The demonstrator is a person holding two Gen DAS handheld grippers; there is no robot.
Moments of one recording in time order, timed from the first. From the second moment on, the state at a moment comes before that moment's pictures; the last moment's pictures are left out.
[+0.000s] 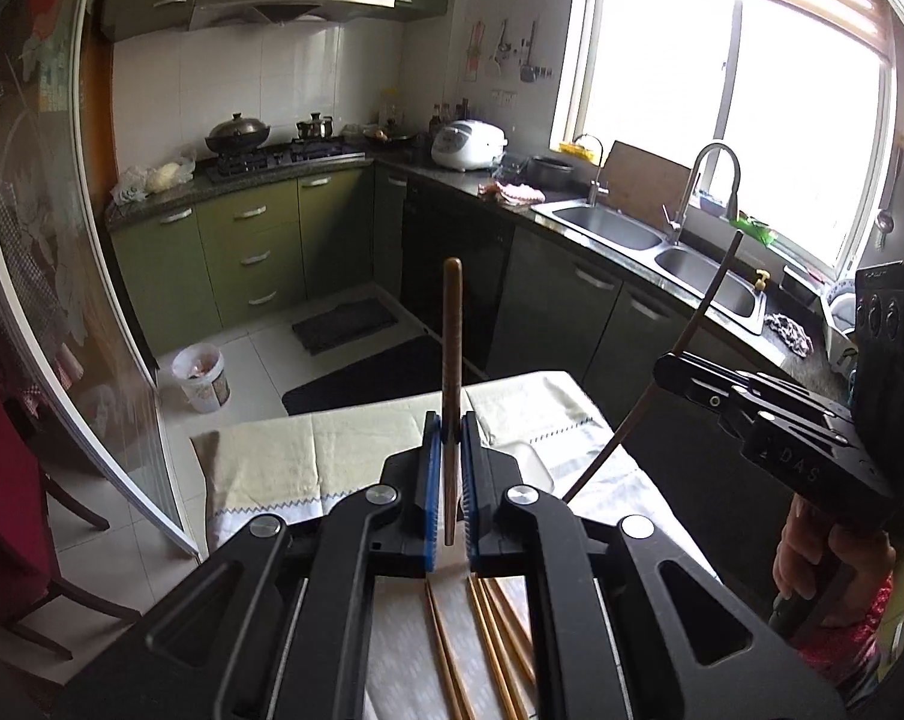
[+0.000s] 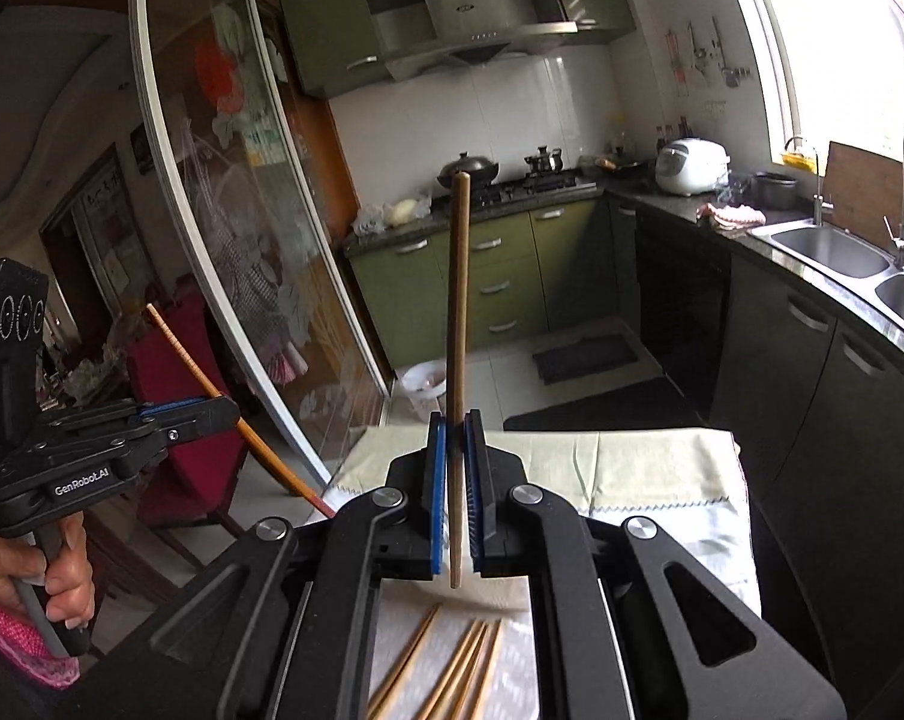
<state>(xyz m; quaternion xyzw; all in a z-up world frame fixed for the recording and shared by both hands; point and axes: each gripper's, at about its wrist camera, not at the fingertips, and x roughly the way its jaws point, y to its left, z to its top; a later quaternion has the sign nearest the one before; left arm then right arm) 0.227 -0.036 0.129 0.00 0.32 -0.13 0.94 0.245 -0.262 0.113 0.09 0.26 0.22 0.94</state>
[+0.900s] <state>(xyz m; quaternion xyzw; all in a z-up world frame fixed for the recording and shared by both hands) 0.269 -0.030 0.026 0.00 0.39 -0.11 0.91 0.263 -0.239 0.027 0.04 0.32 0.19 0.93</state>
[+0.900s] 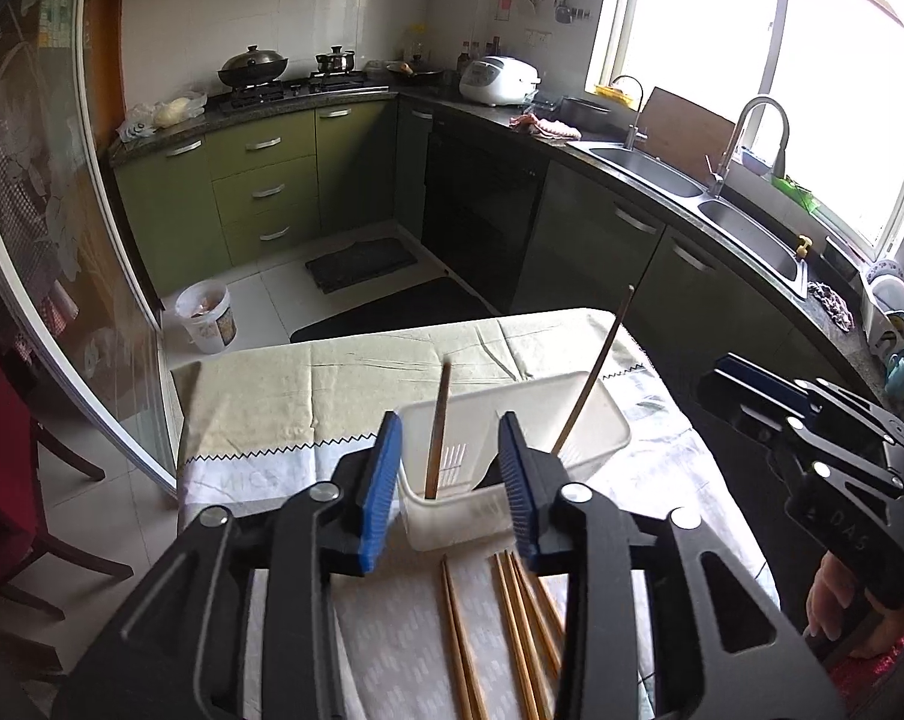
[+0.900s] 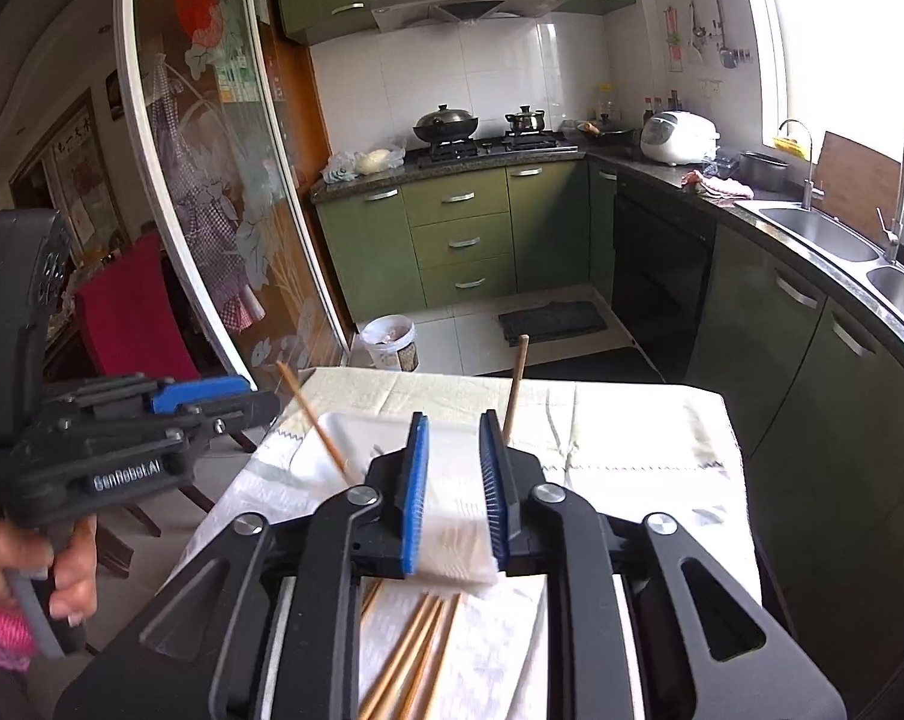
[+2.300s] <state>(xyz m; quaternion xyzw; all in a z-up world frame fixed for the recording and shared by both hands) 0.249 -0.051 -0.179 0.03 0.63 -0.11 0.77 0.220 -0.253 -0.130 0.04 0.52 0.21 0.83</state>
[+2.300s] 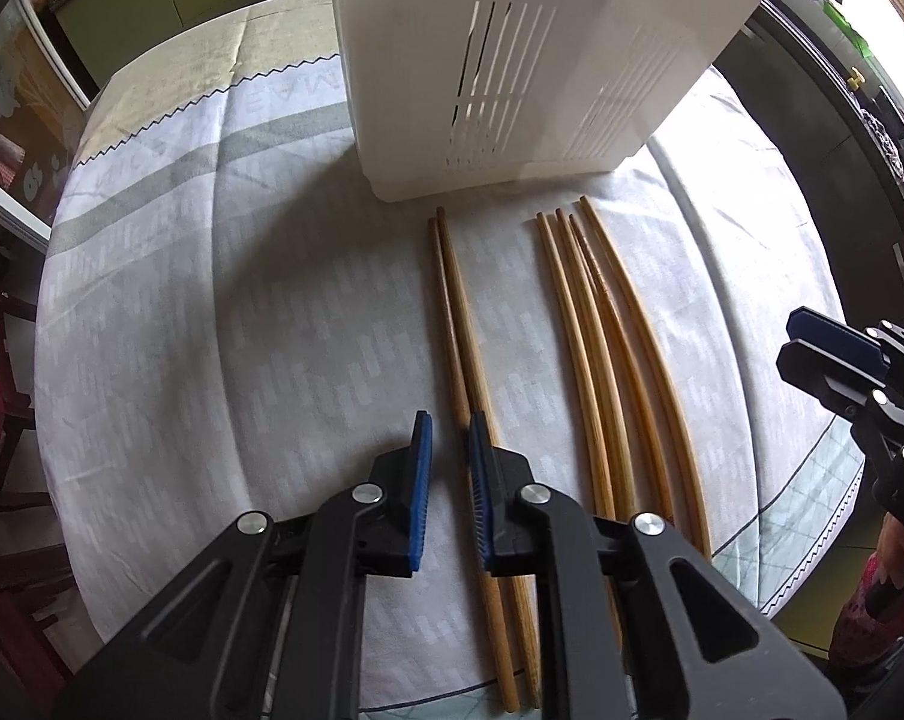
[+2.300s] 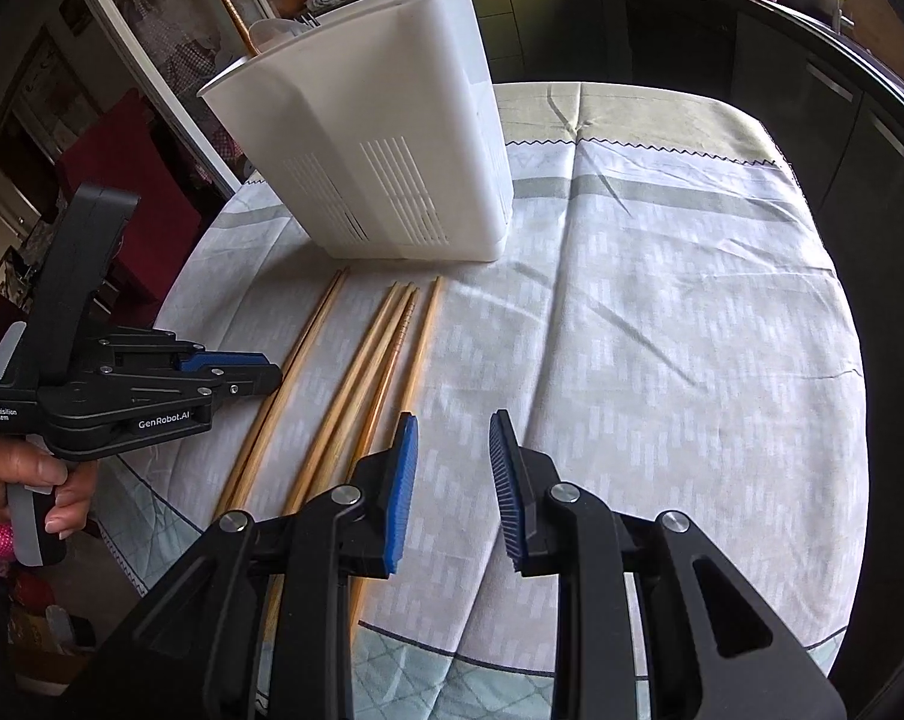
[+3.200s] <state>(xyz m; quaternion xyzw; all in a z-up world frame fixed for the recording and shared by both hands) 0.251 -0.034 -0.185 0.04 0.63 -0.08 0.77 0.256 -0.164 -0.169 -0.09 0.57 0.17 0.80</state>
